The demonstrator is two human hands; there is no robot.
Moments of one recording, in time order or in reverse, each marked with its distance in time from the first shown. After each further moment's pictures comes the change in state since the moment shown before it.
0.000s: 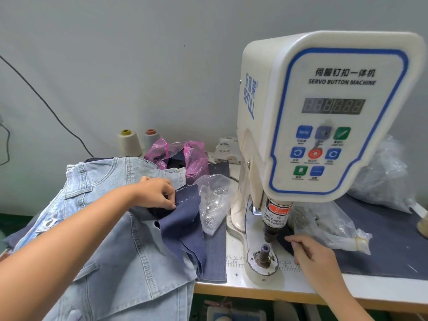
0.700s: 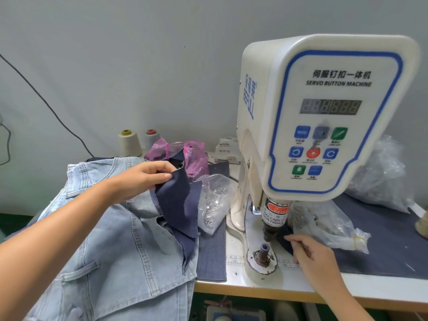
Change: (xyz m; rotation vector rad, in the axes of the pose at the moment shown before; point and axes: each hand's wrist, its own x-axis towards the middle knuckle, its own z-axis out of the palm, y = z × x) left_hand -0.036 0.004 -0.023 -1.103 0.159 0.252; right_hand 0.002 0.004 0.000 0.015 -0.004 0.021
